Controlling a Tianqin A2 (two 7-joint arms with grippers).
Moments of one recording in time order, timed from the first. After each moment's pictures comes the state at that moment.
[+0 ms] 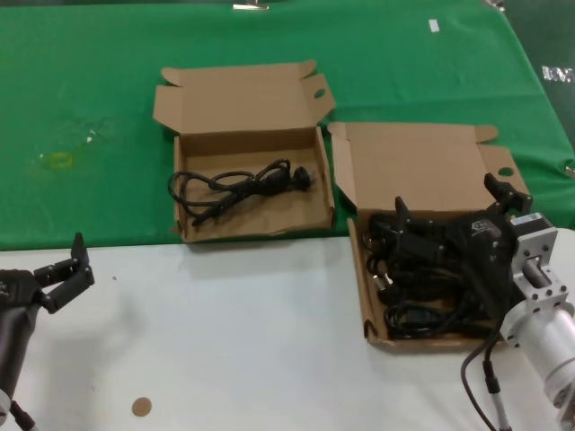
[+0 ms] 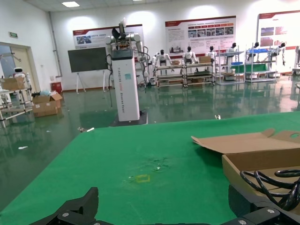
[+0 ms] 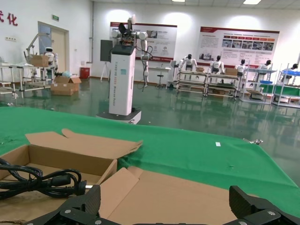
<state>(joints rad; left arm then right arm) 0.00 -0.30 1.60 -1.60 -1.80 0.00 0.00 0.04 0.30 -1.62 1.58 1.78 -0.03 -0.01</state>
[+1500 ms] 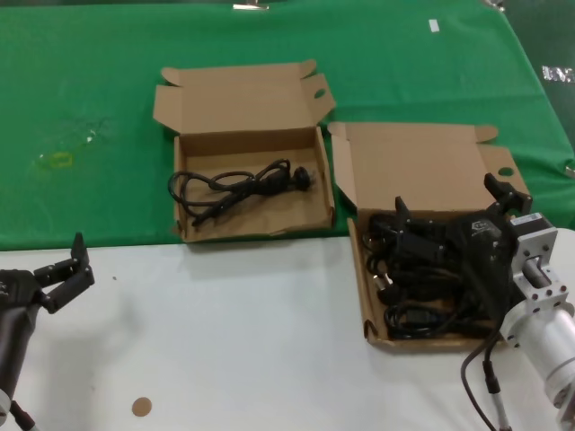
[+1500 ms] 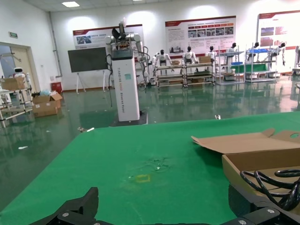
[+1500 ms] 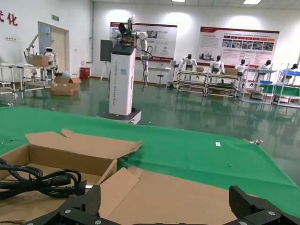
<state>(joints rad) 0.00 -0.30 1.60 -1.60 -1.80 0.00 0.00 0.04 0.30 -1.62 1.58 1.78 -0.03 -0.01</state>
